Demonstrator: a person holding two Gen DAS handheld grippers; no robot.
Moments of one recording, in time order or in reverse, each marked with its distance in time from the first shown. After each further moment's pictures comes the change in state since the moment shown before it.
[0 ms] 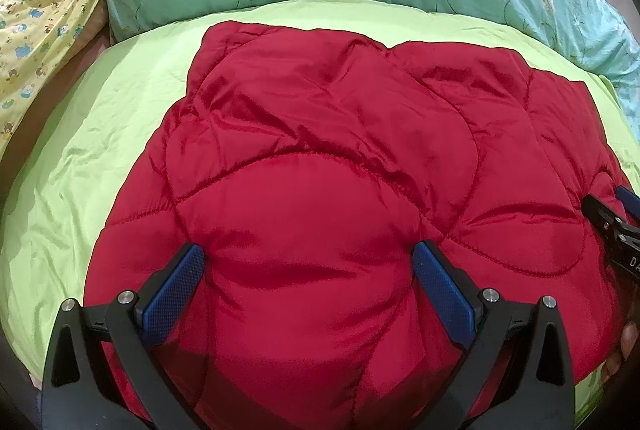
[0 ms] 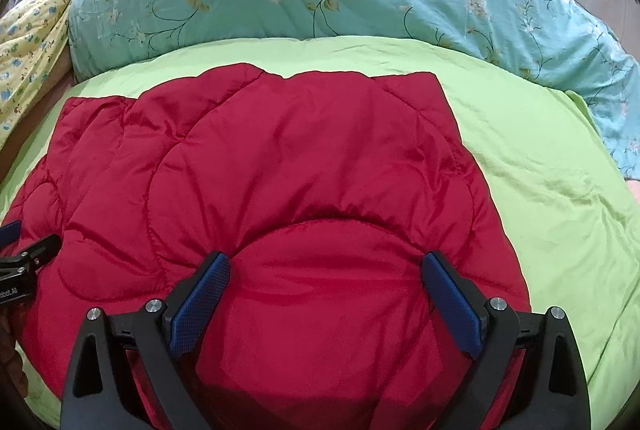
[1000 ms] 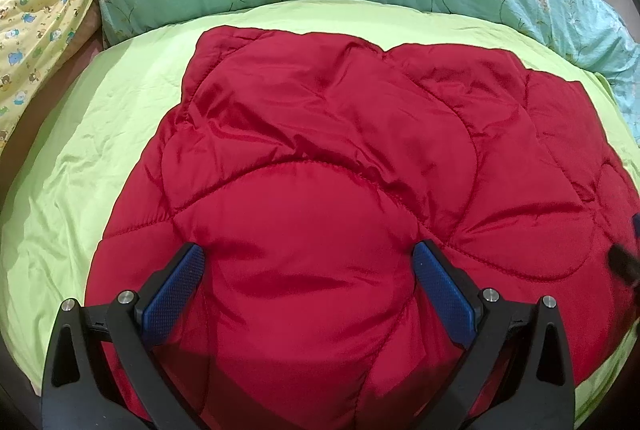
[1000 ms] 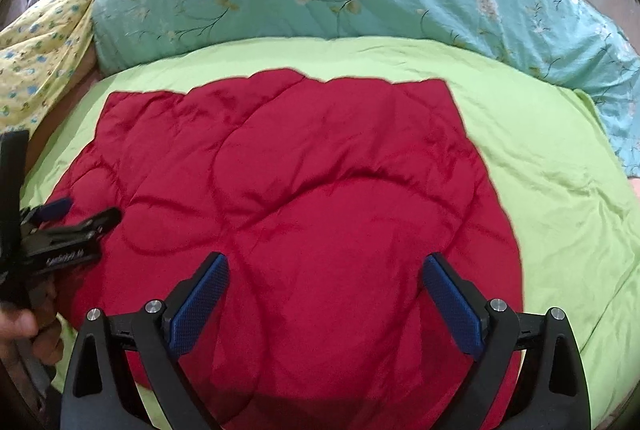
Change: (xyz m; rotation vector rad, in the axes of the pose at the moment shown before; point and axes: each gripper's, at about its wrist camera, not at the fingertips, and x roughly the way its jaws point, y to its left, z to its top) left arm 0.000 0.004 0.005 0.013 -0.003 -0.026; right arm -0.041 0.013 -0.018 -0.020 0.048 0.080
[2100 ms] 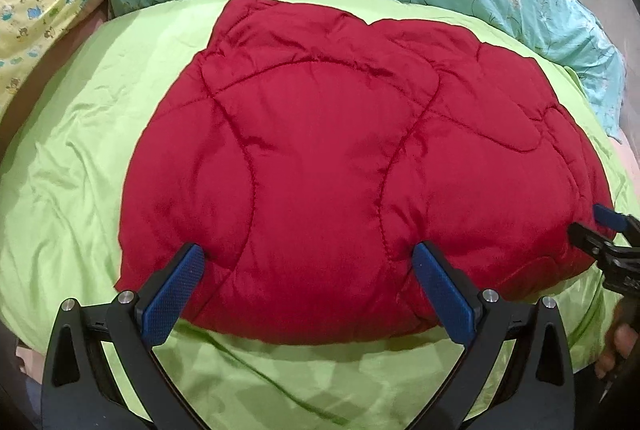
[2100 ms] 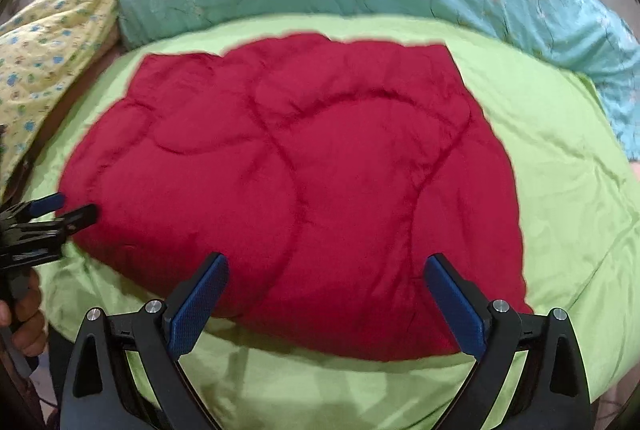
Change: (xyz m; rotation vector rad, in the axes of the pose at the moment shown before) left arm -0.048 0.025 -0.063 -0.020 0.036 -0.098; right arm -0.018 0.001 -0.046 0.014 0.065 0.039
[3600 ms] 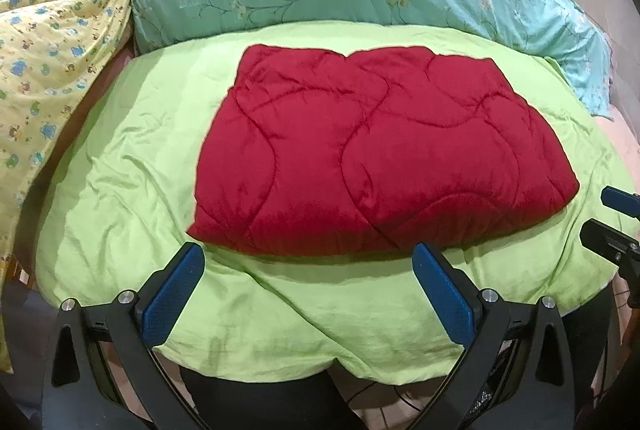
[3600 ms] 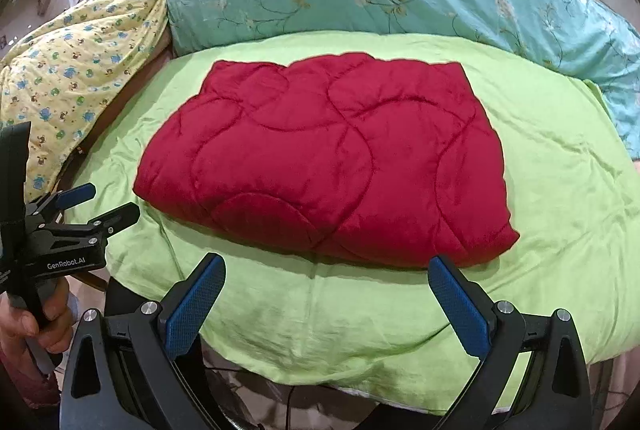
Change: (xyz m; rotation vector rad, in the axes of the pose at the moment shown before) left arm -0.108 -0.020 -0.034 0.065 -0.083 0.073; right arm -0.112 0.042 -0.033 -0.045 -0.068 0.100
